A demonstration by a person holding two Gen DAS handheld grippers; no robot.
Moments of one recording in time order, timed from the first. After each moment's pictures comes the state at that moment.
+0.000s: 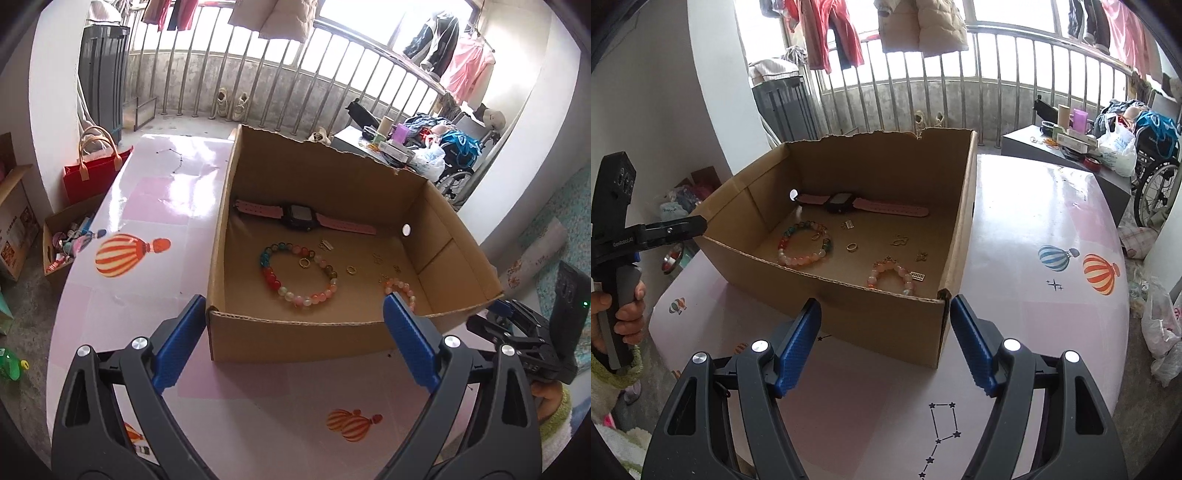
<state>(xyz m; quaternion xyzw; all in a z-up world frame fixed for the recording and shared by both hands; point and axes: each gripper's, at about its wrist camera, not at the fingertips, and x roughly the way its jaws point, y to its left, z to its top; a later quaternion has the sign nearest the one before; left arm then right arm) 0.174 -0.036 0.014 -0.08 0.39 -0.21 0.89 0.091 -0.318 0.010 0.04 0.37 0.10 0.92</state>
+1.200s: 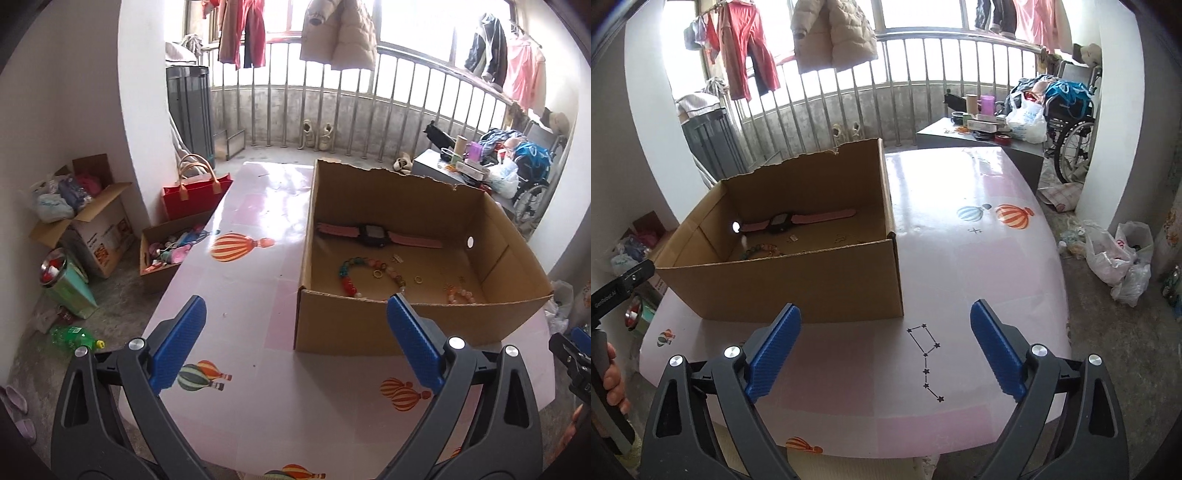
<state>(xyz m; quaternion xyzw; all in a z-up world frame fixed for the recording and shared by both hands) 0.104 -0.029 0.047 -0.02 0.34 -0.02 0.94 0.018 -0.306 0.033 0.10 0.36 -0.08 0.92</state>
